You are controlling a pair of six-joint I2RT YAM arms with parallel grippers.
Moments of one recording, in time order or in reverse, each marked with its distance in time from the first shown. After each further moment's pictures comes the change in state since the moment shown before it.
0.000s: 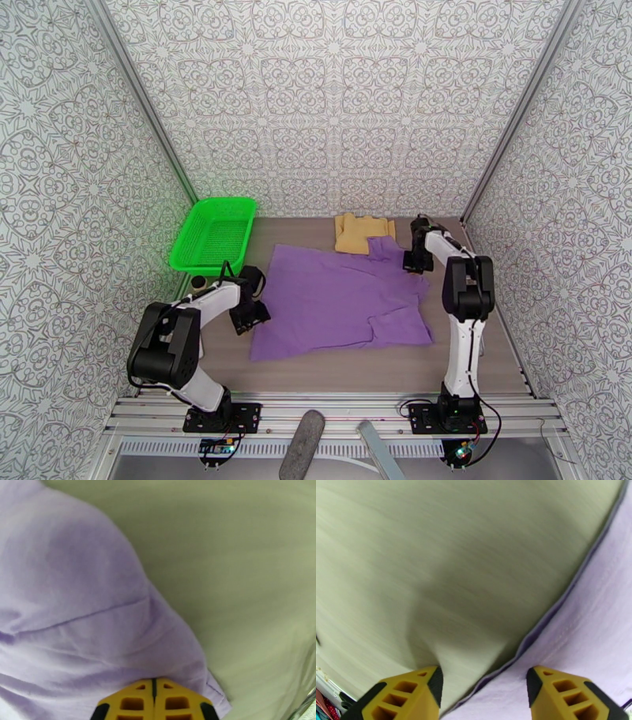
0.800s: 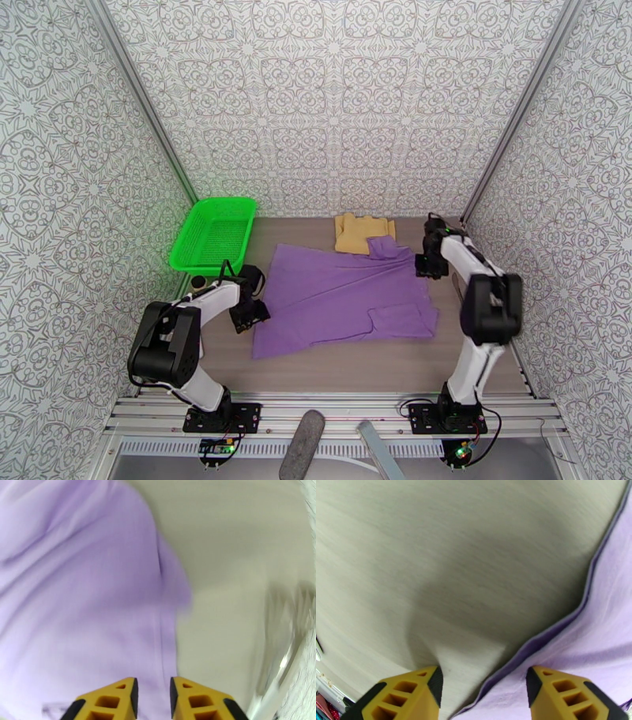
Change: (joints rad) left arm -0.010 0.008 0.006 0.017 0.009 0.027; right arm -0.023 -0.517 -0.484 0.065 -0.034 -0.050
